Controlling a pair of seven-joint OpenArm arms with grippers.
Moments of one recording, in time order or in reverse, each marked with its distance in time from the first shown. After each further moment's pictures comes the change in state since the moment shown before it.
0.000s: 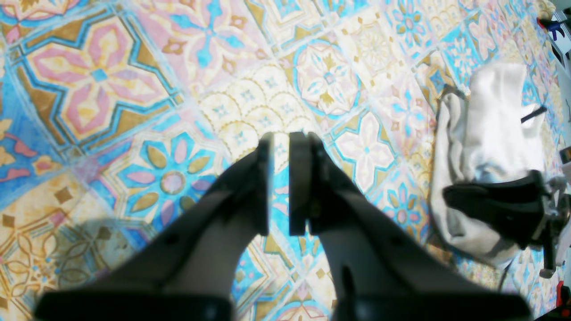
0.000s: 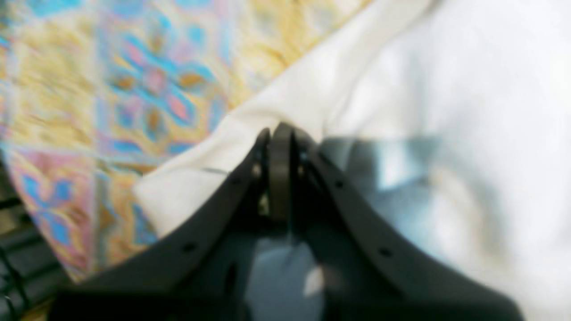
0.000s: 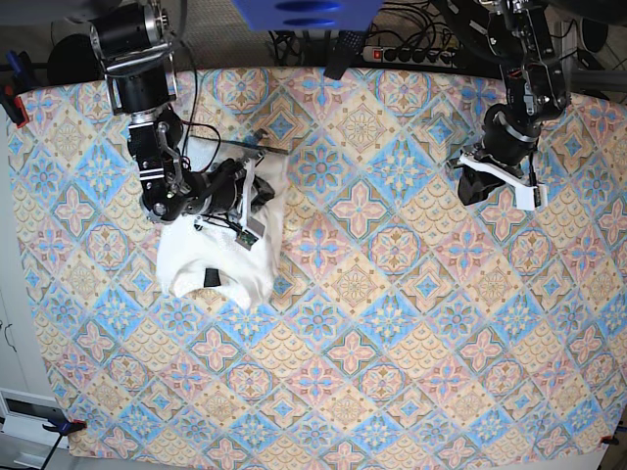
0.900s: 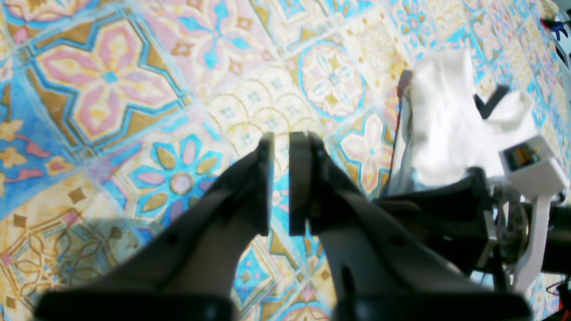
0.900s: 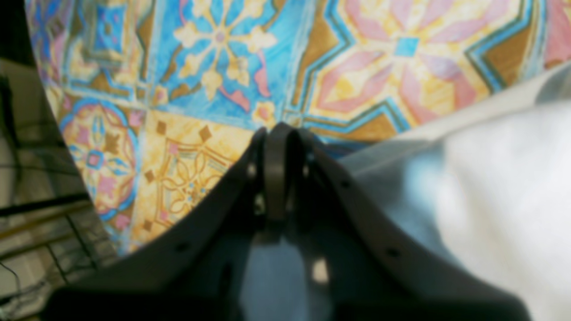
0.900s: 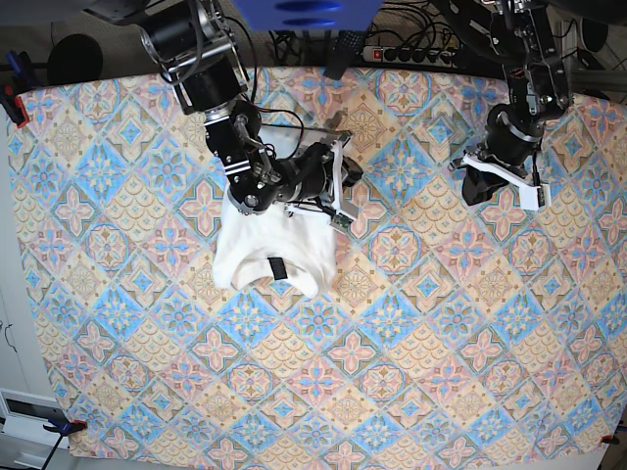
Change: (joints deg) left arm 0.5 -0.3 -0.4 0.0 0.0 0.0 -0.2; right arm 2.0 -13.6 -8.9 -7.7 -2.2 -1.4 3.1
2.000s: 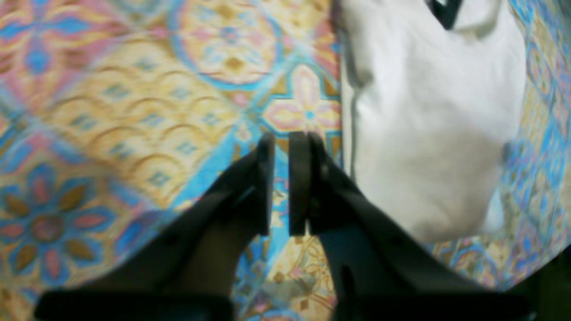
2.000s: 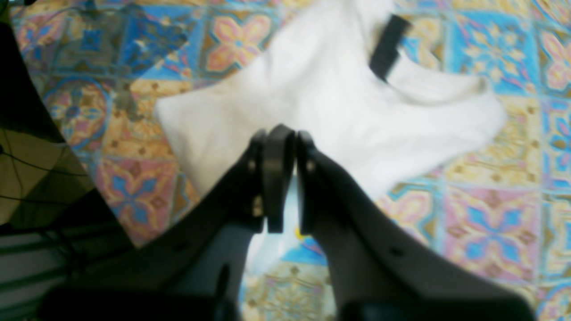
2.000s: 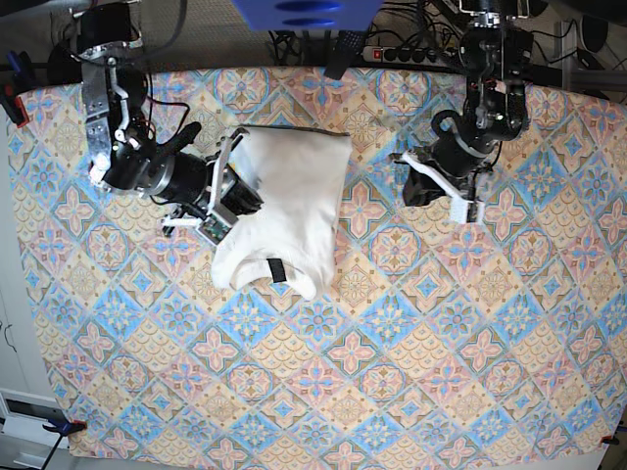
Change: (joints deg) left arm -3.2 0.2 13.6 -0.7 6.9 0.0 0.2; right arm -16.7 18.6 13.0 47.1 17.8 -0.2 -10.6
